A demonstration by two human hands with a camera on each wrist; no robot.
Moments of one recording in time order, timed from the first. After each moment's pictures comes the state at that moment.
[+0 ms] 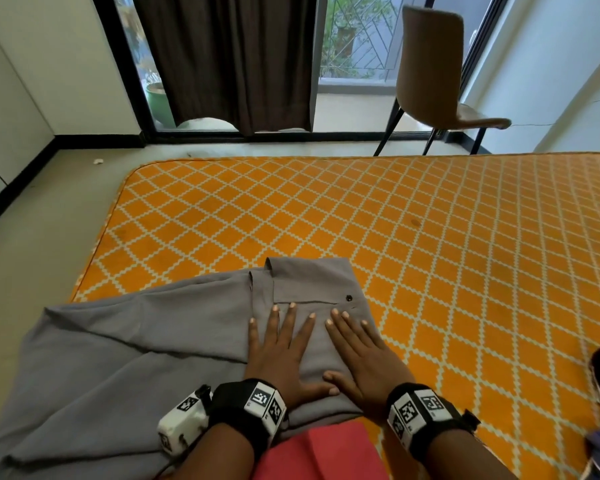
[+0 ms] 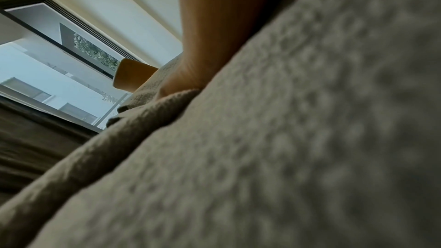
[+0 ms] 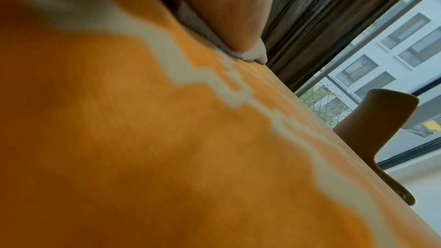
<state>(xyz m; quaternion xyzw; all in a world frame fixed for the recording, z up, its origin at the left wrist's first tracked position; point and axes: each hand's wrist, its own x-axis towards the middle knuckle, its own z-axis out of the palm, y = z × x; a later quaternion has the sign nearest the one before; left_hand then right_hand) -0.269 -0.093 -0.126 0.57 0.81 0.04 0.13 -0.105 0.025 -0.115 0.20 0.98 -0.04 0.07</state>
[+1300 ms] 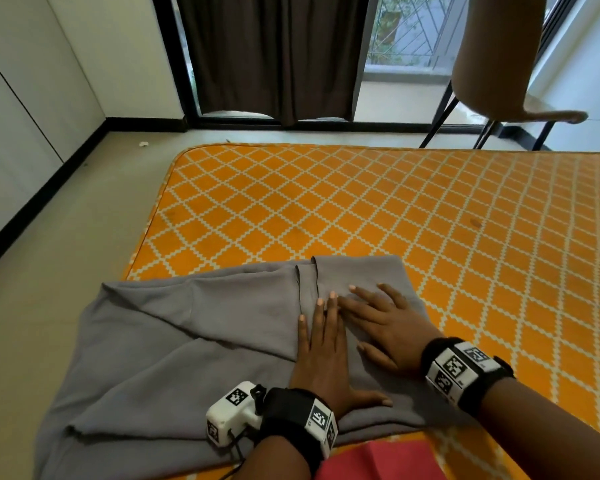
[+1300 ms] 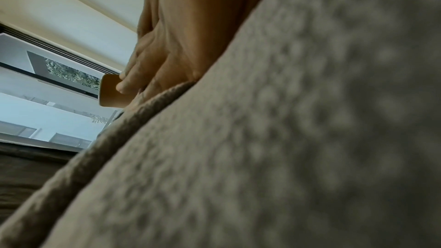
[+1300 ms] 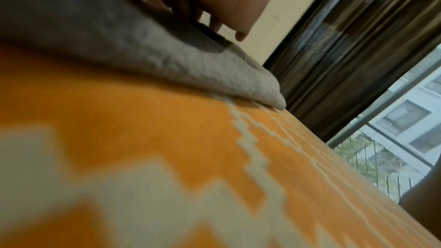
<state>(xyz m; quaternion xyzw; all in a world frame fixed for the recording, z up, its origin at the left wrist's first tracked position) -0.264 -0.099 -0.133 0.53 0.84 0.07 0.06 -0.175 0.061 -0.093 -0.01 1.00 0.07 0.00</state>
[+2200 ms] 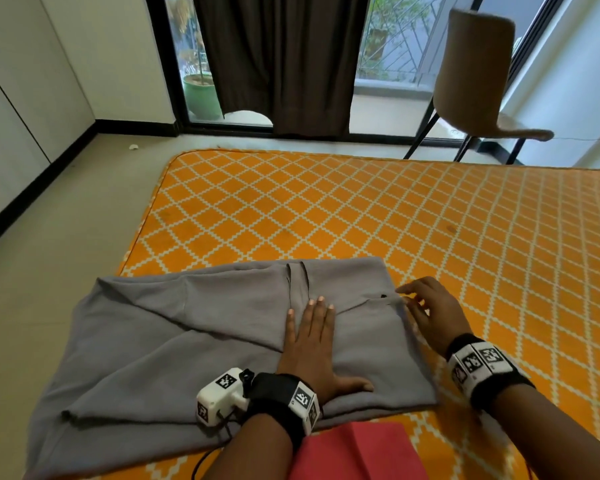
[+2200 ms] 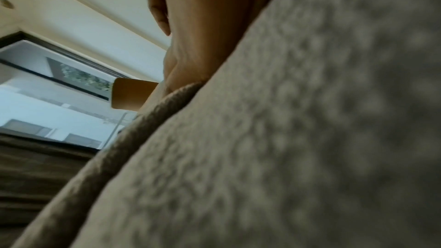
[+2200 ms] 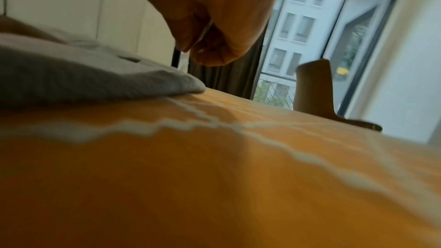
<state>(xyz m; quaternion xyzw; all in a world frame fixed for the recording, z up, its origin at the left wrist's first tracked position) -0.265 -0.102 -0.124 0.55 0.82 0.12 0.10 -0.120 0.091 -0.072 0.32 0.91 -0.18 -0.20</state>
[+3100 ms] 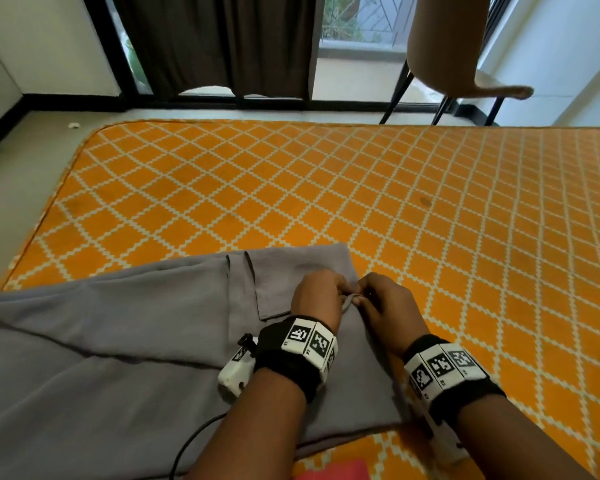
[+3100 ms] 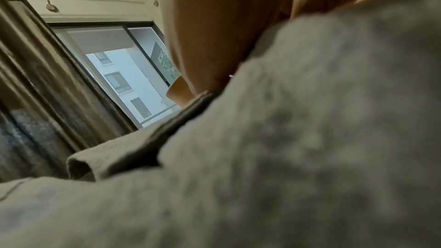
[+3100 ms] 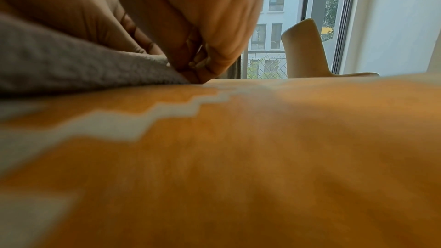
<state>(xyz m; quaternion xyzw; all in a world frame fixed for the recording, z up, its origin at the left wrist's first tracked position) -0.265 0.033 -0.092 0.47 0.79 0.28 0.28 -0.133 0.103 -0.103 0.35 0.88 -0.29 -0.17</state>
